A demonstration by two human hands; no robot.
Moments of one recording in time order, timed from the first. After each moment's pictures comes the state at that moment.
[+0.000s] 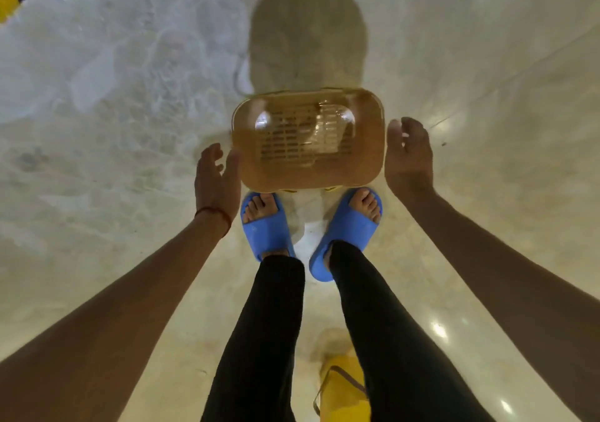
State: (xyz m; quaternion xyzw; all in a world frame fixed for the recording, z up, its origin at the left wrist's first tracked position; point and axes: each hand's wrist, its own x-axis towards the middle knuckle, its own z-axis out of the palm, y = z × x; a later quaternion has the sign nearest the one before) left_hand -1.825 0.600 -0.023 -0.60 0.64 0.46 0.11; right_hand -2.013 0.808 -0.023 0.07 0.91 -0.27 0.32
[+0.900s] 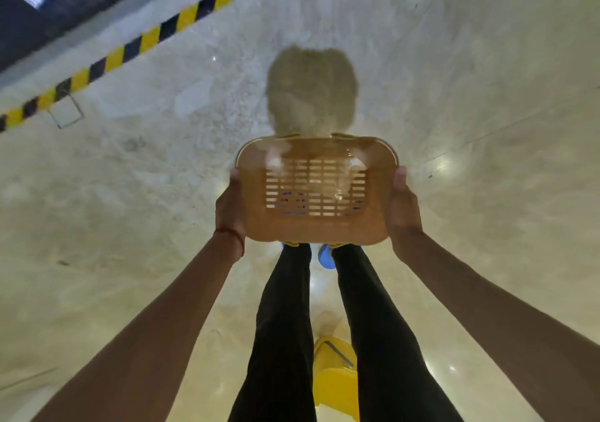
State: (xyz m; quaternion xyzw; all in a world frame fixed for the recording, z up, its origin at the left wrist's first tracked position) left_hand -1.783 0.585 0.193 -0.74 0.38 0.56 0.04; right_hand -1.955 0.775 0.191 0.20 0.78 -0.38 0.45
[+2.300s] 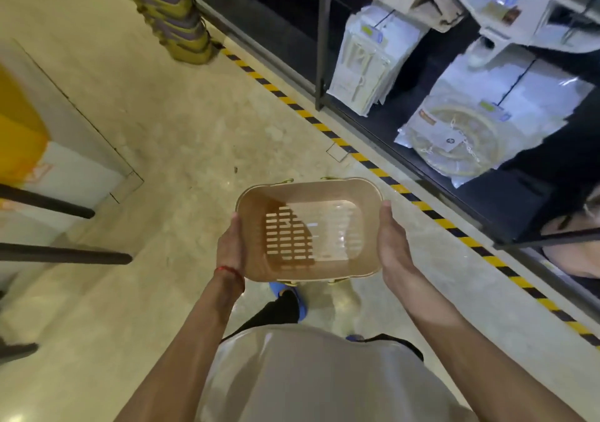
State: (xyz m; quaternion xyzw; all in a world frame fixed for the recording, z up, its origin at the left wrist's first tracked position) left_hand -1.419 0.597 0.546 -0.77 0.00 0.45 -0.45; right_hand -1.653 0.496 0.570 -0.31 0.73 -0.17 0.59
